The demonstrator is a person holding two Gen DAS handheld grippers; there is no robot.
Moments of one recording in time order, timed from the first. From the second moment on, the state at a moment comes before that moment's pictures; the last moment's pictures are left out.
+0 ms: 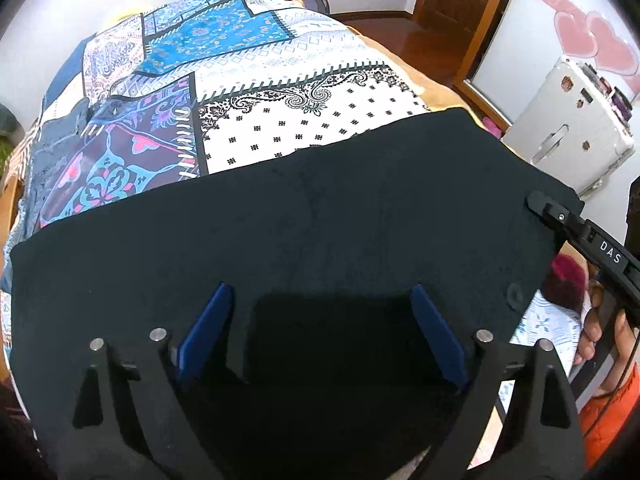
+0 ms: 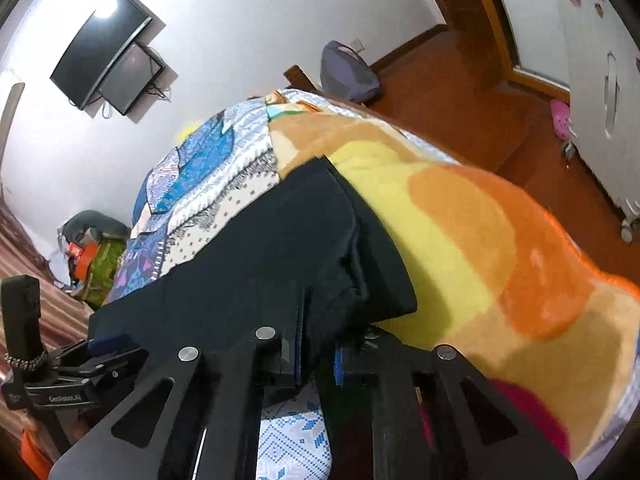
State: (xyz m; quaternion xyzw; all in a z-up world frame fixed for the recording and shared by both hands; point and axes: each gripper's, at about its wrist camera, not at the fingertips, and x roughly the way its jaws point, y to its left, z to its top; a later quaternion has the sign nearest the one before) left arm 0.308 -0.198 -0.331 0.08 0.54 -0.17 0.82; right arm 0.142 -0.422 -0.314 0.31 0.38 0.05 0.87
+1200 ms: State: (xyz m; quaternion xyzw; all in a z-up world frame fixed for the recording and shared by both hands) left arm 0.218 0.048 -0.189 -0.06 0.37 -0.05 0.93; right arm 0.183 -0.195 -0.205 0.16 0.34 0.28 0.88
